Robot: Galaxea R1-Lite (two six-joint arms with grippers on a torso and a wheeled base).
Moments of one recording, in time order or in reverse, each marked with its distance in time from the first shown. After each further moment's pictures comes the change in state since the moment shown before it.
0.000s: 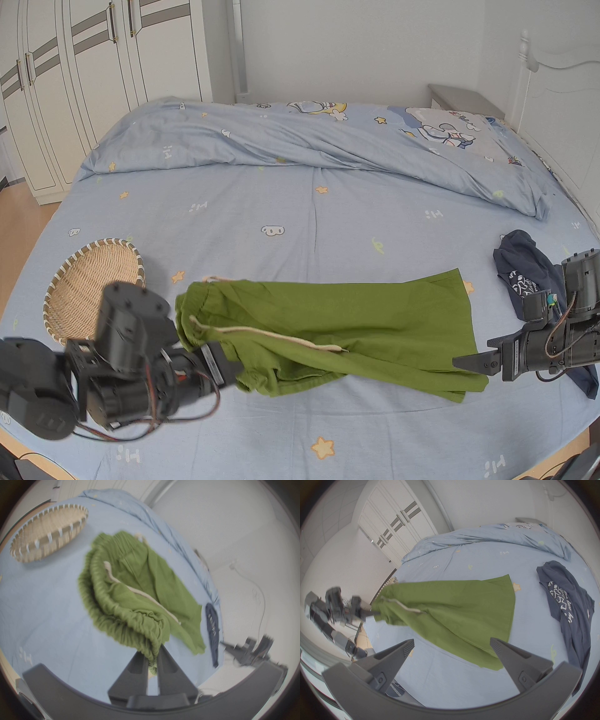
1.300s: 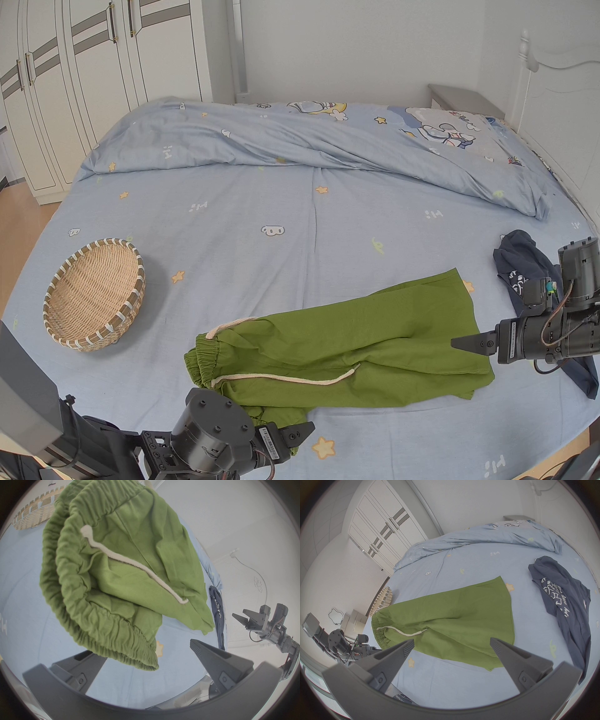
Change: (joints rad) left arm -0.255 0.261 0.228 -0.410 0.109 -0.140; right arm 0.021 0.021 -0.060 0.014 -0.077 0.131
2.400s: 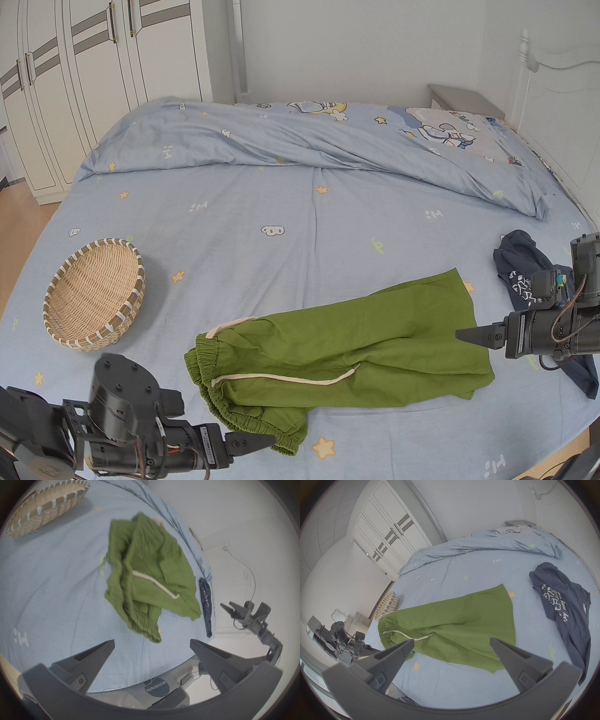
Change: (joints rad) left arm 0.198 -0.314 0.058 0.263 -0.342 0.154; right arm 0.014 -0.055 -0.011 0.001 0.001 0.013
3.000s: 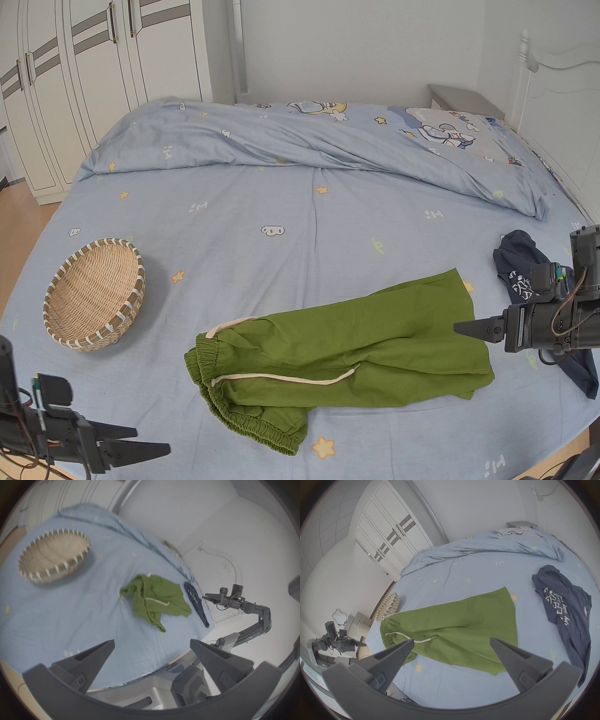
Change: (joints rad) left arm 0.492 -0.592 -0.050 0.588 -0.349 0.536; right arm 0.014 0.007 -0.037 0.016 -0.003 0.003
